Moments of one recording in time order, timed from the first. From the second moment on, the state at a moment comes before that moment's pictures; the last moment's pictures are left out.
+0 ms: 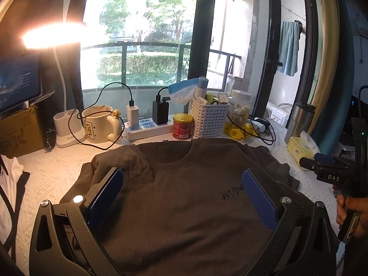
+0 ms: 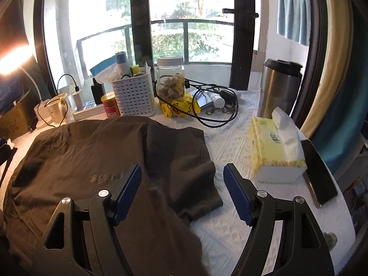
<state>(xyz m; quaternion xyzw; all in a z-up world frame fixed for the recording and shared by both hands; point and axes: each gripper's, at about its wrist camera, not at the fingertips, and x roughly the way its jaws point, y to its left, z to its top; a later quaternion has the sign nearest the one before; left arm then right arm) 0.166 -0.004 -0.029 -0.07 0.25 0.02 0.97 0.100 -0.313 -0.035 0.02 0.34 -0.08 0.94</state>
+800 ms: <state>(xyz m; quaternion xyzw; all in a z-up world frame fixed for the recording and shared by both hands) 0.231 0.004 -0.061 -0.06 0.31 0.05 0.95 0.212 -0.371 -0.103 0.05 0.42 -0.05 0.90</state>
